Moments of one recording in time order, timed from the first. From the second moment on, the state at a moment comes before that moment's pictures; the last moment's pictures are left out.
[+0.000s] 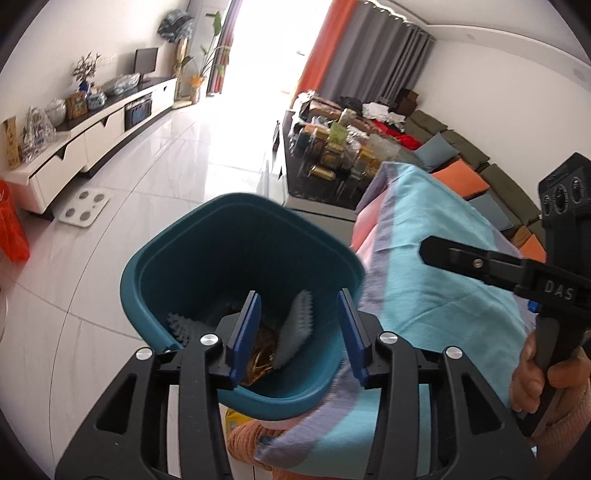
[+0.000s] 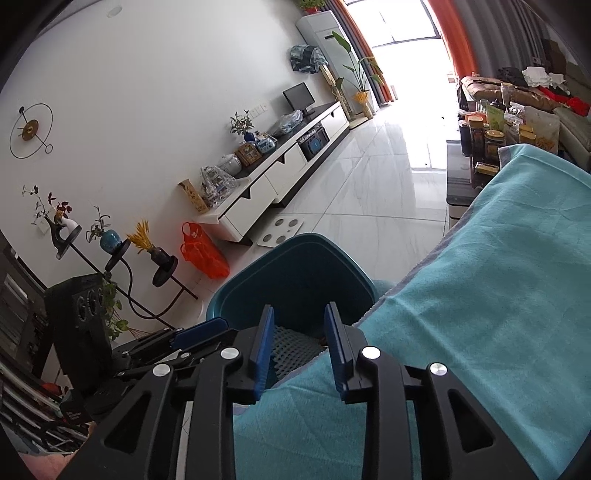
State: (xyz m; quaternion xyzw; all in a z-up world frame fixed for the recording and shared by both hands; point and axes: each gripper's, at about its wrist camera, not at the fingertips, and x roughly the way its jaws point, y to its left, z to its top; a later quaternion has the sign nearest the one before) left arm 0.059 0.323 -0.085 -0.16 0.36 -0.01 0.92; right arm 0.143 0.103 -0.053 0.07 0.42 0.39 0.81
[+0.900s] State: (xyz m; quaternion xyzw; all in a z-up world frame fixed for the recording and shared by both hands) left arm 0.044 0.194 -0.040 -0.10 0.32 -0.17 0.93; right arm 0.056 -0.057 -0.024 0.02 0.32 0.26 0.91
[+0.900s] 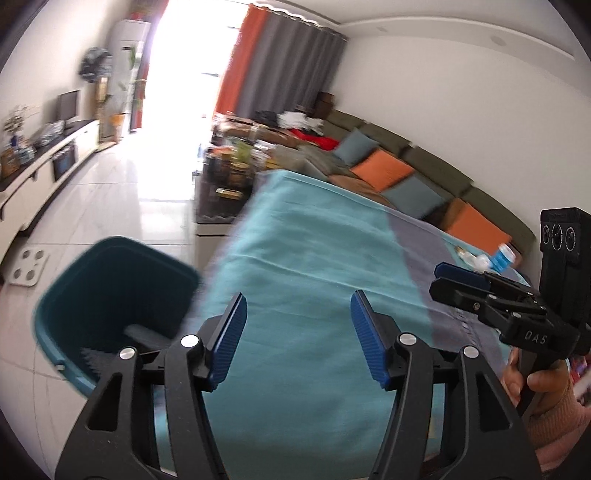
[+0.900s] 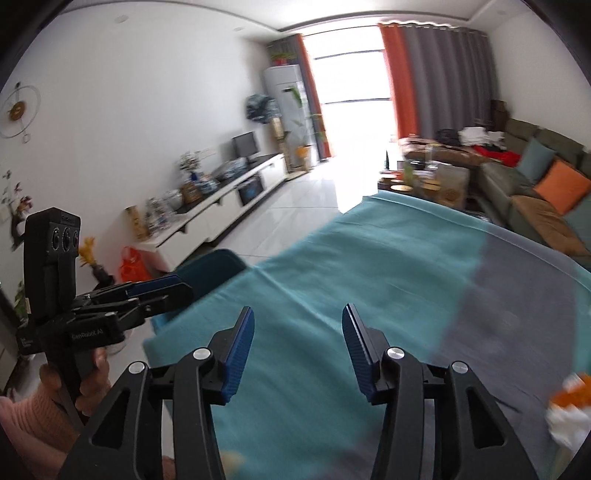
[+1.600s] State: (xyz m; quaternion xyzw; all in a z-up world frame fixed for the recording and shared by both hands) left arm 0.034 -0.050 -0.044 0.00 0.35 -0.42 0.84; right arm -0.020 -0.253 -0.018 0.11 0.29 0.05 0.95
